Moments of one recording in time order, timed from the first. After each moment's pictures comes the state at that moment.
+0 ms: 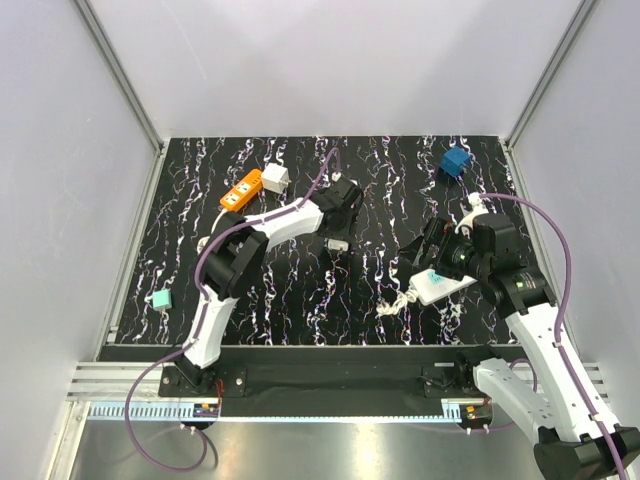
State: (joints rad) left arm -0.72 2.18 1.67 -0.53 -0.12 -0.46; right arm 0.26 0.79 0.89 -0.70 -0.28 0.62
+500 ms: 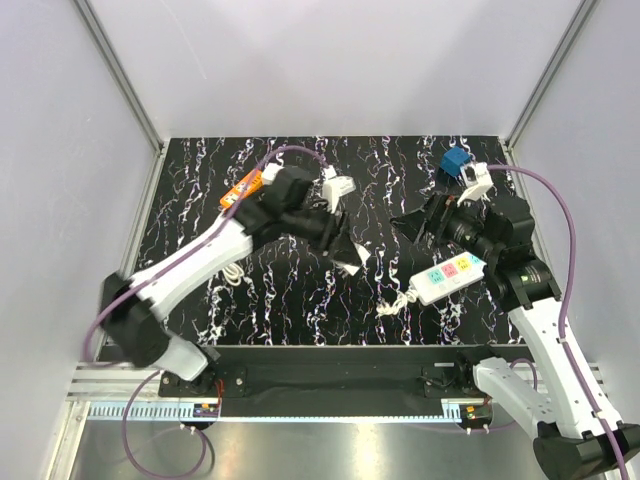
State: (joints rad) left arm -0.72 1.56 1.36 -0.54 0.65 -0.34; right arm 0.26 0.83 0.97 -0.44 -0.41 0.54
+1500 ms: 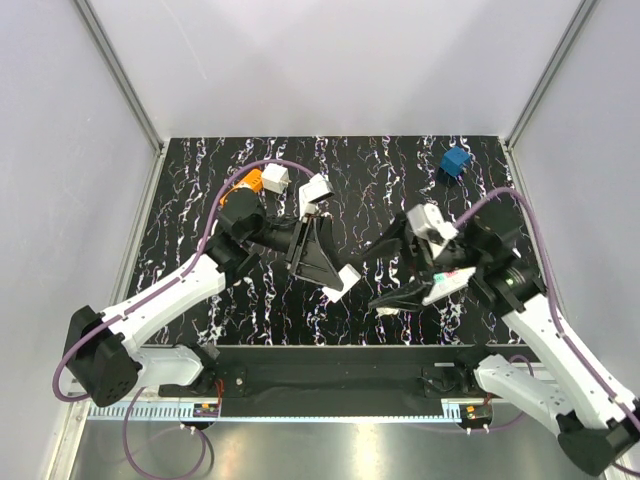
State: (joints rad) left arm -0.72 1.23 0.97 0.45 1.26 -1.17; right arm 0.52 0.83 0.96 -0.09 -1.23 0.03
